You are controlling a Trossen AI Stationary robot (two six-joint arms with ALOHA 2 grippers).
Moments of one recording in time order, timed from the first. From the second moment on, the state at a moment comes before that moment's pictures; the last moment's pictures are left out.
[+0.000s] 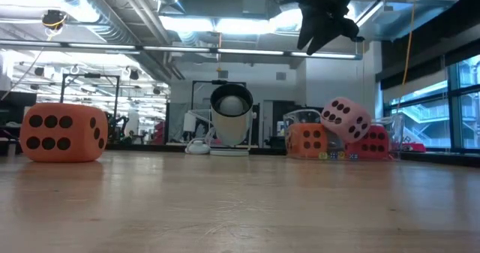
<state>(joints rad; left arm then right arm) -0.91 1.58 0.83 -0.74 -0.09 -0.52 -0.13 1.44 1.38 -0.95 0.27 0.59</state>
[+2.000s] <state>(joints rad) -0.24 1.23 0.91 0.64 -0.31 -0.85 0.54 1.59 1.72 -0.58 0.75 -0.14</state>
